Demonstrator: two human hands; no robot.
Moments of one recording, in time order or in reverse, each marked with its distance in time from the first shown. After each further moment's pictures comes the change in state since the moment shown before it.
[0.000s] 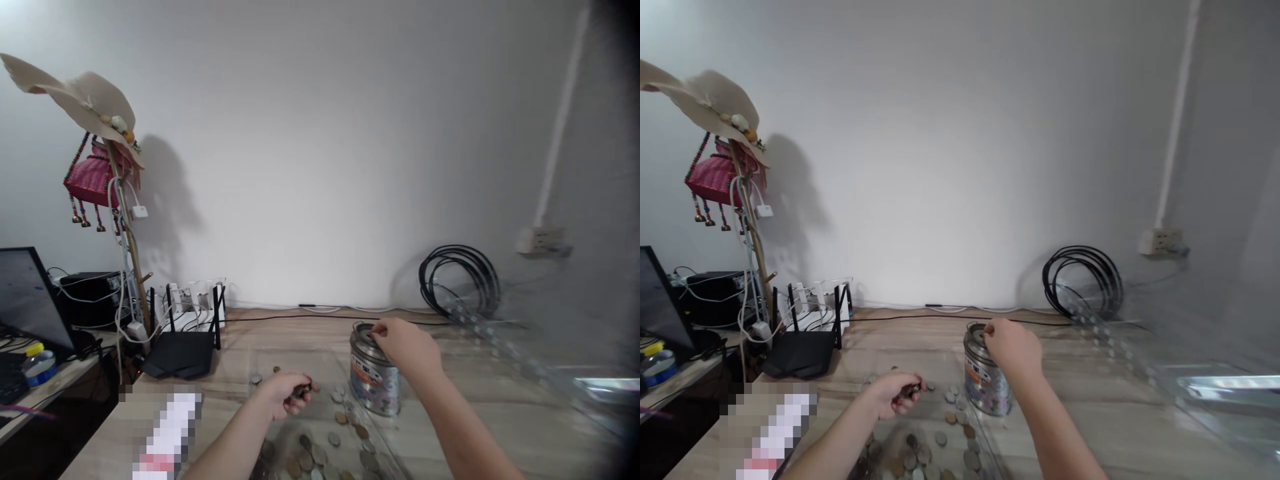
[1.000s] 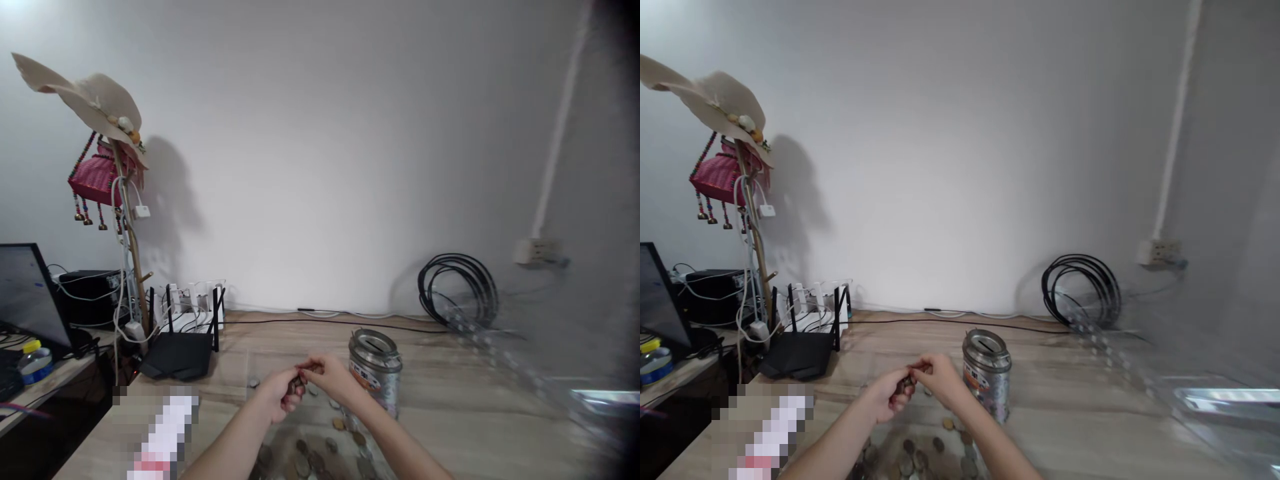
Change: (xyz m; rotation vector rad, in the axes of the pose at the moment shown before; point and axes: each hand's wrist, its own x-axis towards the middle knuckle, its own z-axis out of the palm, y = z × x) left_hand 0.005 -0.002 -0.005 -0.208 0.042 0.089; right_hand -0.045 -0.075 0.081 0.904 -0.491 -0.398
